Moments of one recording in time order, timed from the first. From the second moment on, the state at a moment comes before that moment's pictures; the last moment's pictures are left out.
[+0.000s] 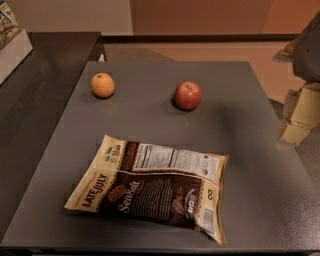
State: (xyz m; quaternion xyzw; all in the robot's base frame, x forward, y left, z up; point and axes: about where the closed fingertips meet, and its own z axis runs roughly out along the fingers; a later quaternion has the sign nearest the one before) arm 0.438 -0.217 0.976 -0.60 0.78 -0.03 0.16
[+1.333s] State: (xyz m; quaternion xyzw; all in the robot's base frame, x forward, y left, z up) arm 0.482 -0.186 0.953 -0.57 0.79 0.02 0.22
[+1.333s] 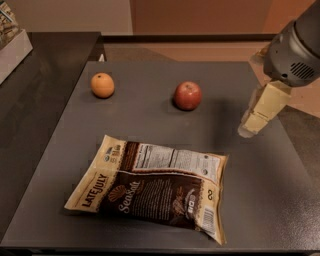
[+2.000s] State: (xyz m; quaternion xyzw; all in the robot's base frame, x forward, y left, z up) arm 0.536 -0.160 0.919 -0.54 0.80 0.04 0.26
